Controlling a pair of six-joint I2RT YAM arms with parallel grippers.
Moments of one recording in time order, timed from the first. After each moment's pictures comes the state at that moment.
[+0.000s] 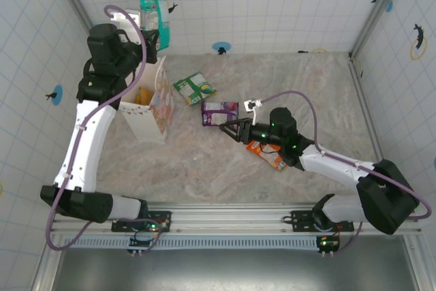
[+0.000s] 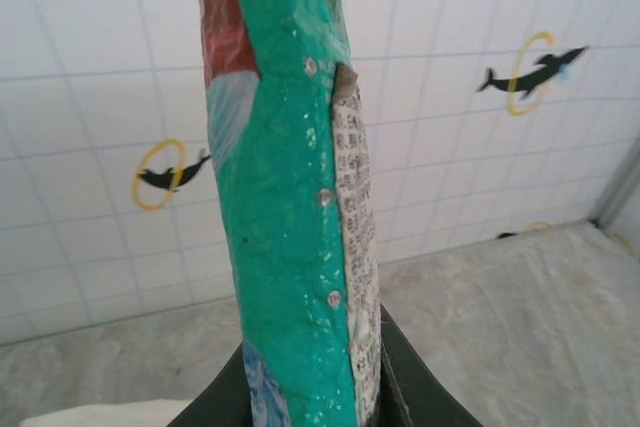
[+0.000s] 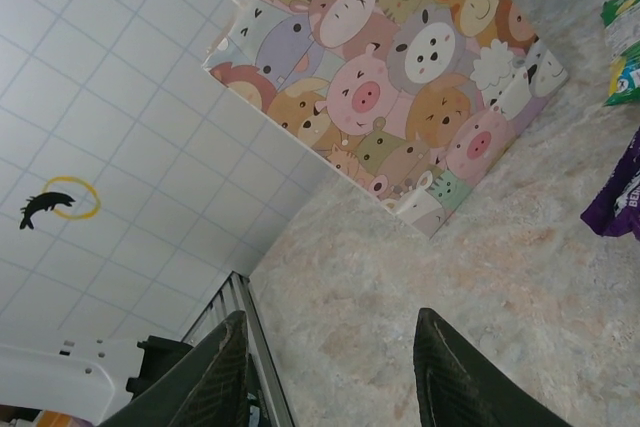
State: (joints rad) left arm -0.21 1.37 1.65 -0.48 0.15 -0.01; right arm 0.73 1.30 0.63 0.49 -0.52 0.72
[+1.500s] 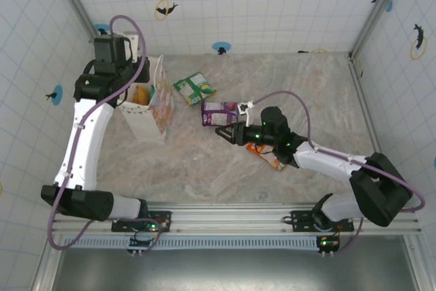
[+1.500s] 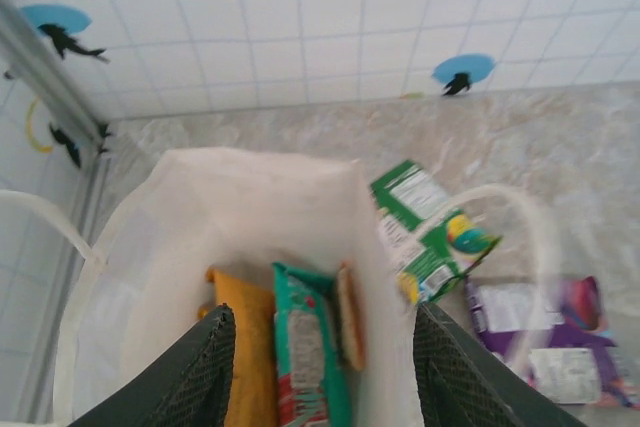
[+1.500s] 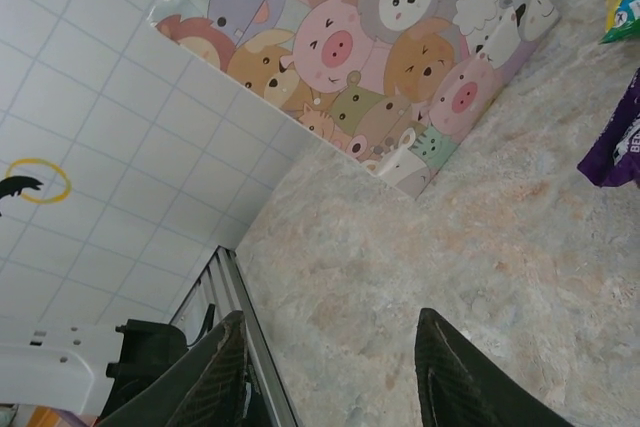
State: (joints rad) left arm -0.18 1.38 1.67 -0.87 -0.02 -0.01; right arm 0.76 1.36 0.69 0.39 -0.50 0.72
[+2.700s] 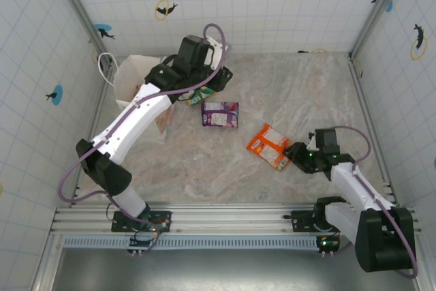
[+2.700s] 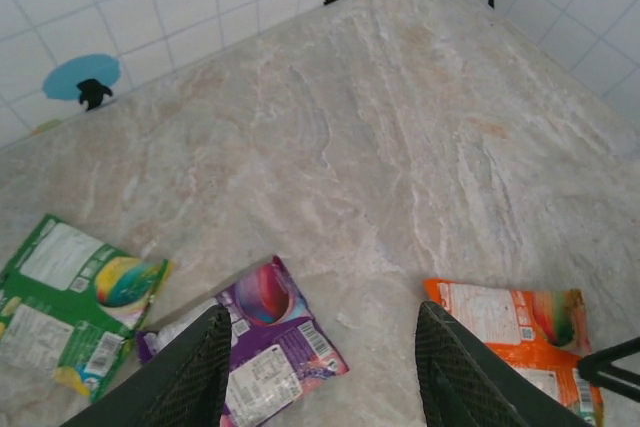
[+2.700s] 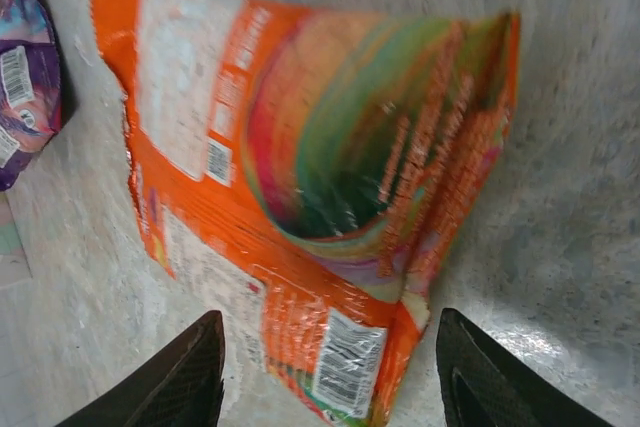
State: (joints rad) left arm -0.68 1.67 1.81 -0.77 0.10 -0.06; right arm 0.11 0.99 0.33 -0.36 -0.46 0.74
